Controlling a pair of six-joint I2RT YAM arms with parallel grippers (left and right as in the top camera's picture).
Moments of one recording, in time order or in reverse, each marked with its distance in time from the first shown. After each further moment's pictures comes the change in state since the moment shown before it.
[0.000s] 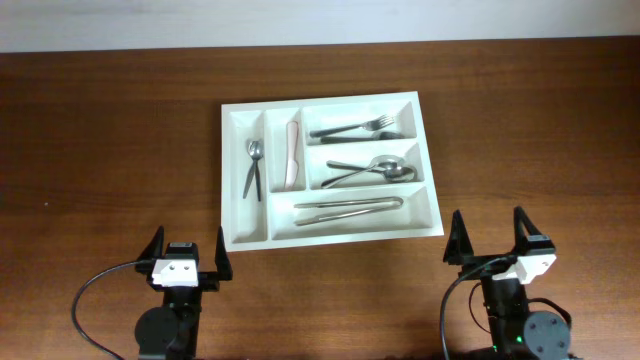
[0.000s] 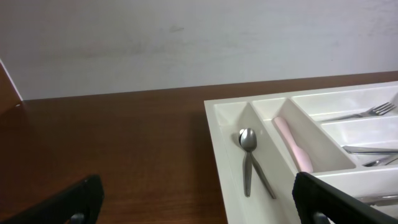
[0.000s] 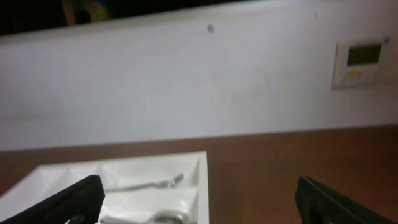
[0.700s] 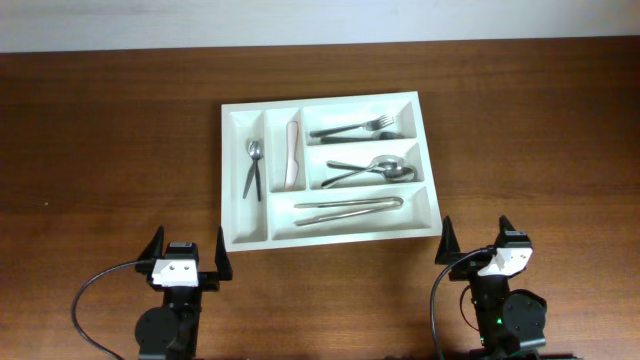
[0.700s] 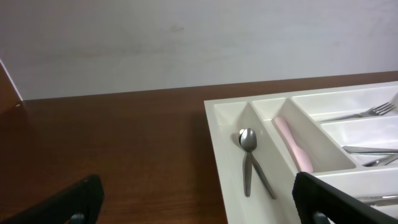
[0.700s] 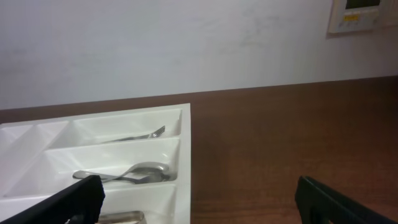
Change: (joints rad) left arm 0.000 0.000 0.000 0.000 0.000 0.000; right arm -0.037 -0.001 -0.143 -0.001 0.007 0.000
